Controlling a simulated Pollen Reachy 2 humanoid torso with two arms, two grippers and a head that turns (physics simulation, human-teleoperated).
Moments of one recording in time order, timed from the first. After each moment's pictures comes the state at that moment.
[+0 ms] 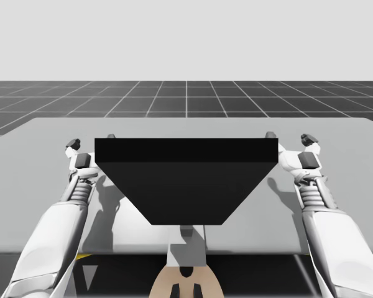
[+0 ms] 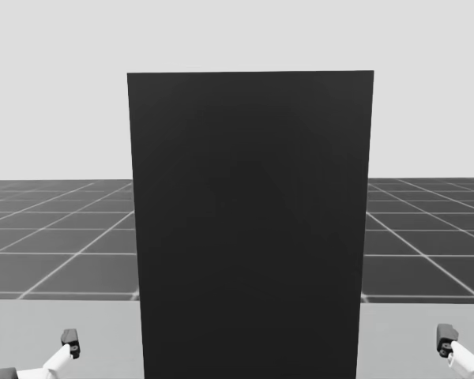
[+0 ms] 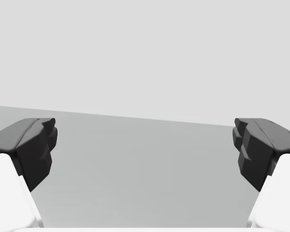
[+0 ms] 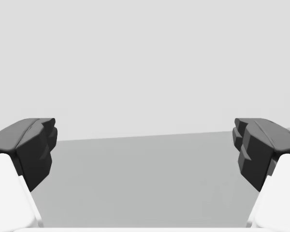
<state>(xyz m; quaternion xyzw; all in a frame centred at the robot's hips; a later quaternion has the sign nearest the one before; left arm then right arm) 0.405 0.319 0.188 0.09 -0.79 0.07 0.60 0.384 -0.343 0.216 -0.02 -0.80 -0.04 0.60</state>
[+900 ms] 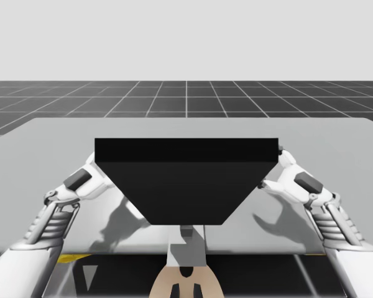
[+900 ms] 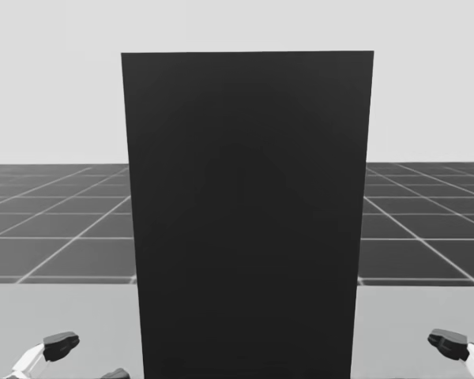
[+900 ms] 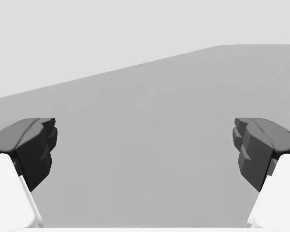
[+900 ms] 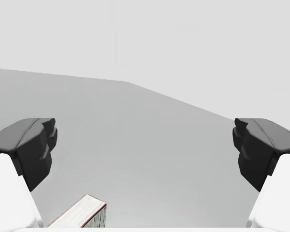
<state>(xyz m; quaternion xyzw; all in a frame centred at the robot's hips) 0.328 0.293 0.222 -0.24 -0.71 -0.21 0.62 0.326 -0.322 0.217 0.28 -0.74 0.27 0.55</state>
